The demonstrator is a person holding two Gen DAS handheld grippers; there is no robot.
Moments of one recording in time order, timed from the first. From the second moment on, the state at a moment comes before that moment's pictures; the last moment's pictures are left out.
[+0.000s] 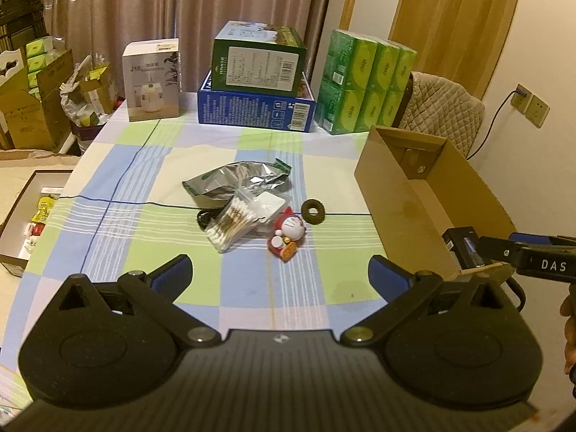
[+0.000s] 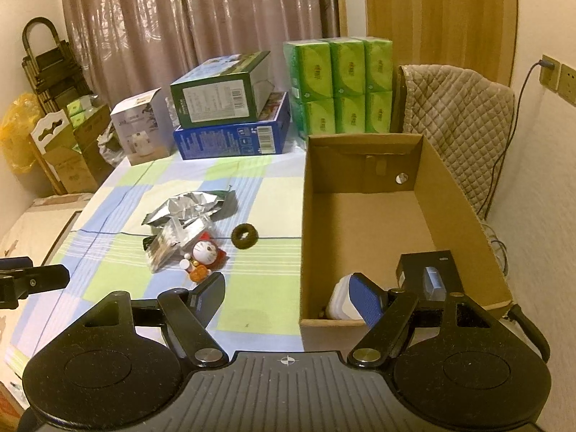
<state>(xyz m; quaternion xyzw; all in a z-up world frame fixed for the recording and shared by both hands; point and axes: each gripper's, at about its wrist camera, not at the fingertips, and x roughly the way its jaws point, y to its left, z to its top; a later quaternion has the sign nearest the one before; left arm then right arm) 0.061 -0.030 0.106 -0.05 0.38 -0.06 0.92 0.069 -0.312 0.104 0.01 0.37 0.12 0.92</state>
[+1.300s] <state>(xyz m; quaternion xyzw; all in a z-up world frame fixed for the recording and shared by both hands) 0.114 0.047 0.021 -0.03 0.39 0.00 0.92 0.128 -0.196 0.031 -0.05 0.38 0.25 0.89</state>
